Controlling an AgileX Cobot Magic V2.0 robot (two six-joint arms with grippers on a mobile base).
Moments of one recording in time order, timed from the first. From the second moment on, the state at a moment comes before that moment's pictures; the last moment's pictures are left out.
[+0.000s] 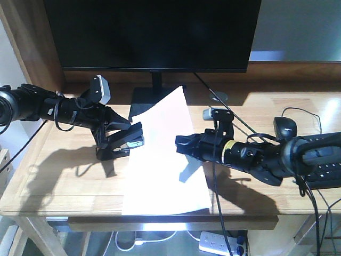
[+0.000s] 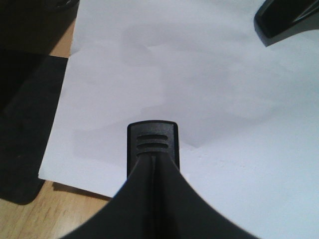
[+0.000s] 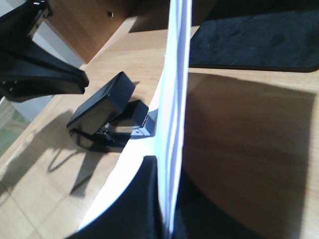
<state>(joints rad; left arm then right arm) -0.04 2.26 -1.61 -1.24 0.98 2.04 0.29 2.12 -1.00 -0.79 -0.77 0.98</state>
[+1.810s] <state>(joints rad) -0.04 2.26 -1.61 -1.24 0.98 2.04 0.38 1.59 -1.14 -0.77 0.20 0.82</state>
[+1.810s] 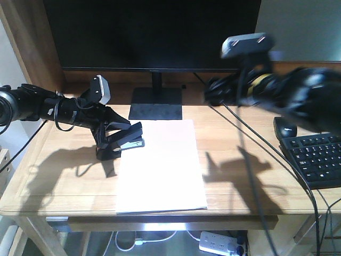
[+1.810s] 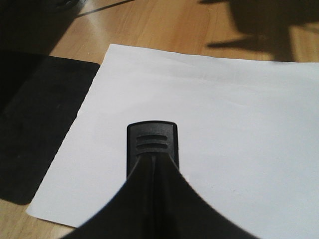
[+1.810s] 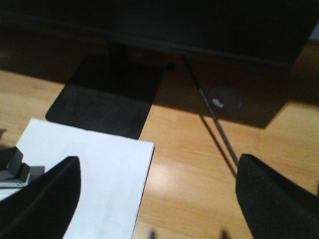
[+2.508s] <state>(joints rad) -0.04 2.26 -1.61 -1.24 0.98 2.04 0.38 0.66 -0.54 -0.93 0.15 0.82</state>
